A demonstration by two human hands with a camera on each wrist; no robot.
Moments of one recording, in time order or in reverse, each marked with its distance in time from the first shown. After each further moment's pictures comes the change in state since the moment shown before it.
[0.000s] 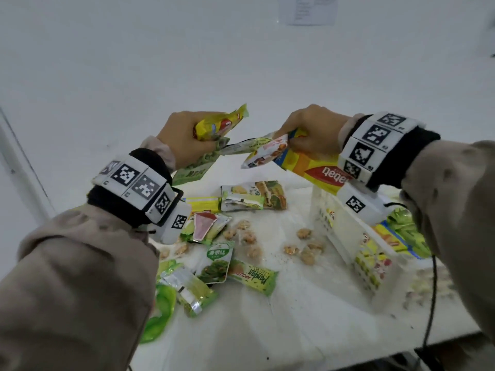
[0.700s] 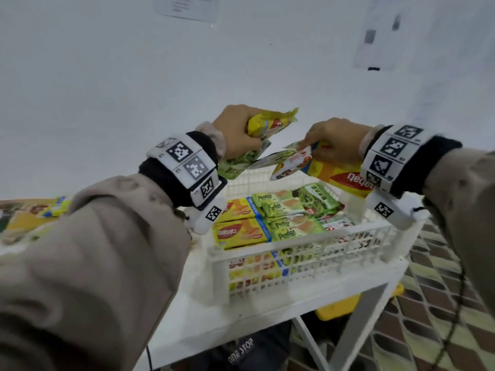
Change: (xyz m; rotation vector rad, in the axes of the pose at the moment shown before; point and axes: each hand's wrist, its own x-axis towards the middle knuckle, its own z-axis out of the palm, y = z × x) left_hand 0.080 0.255 0.194 -0.100 -0.202 0.194; right_hand -0.196 0.239 -0.053 -0.230 -0.144 0.190
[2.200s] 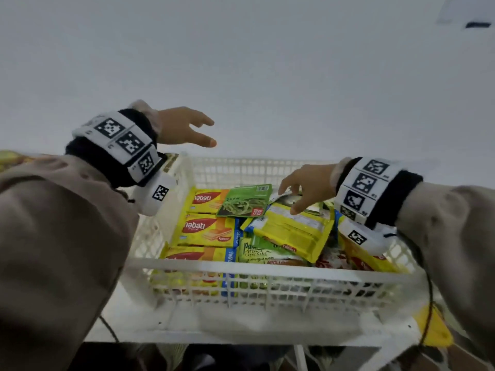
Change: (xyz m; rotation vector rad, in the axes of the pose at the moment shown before) left_hand 0.056 -0.038 0.043 0.243 -0.285 -0.738; right_hand 0.063 0.081 0.101 0.043 -0.553 -0.312
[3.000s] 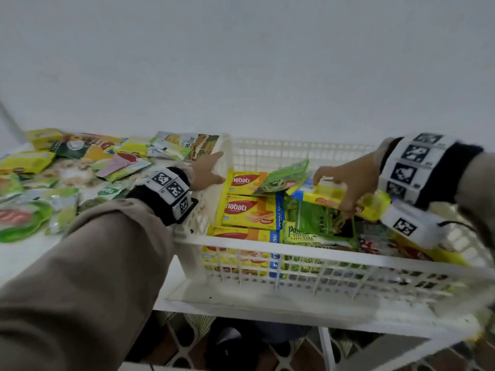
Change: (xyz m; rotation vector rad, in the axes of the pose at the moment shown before) left_hand -0.020 -0.083 0.093 -0.152 -0.105 -0.165; right_hand 0.027 -0.017 0.003 0.103 -0.280 0.118
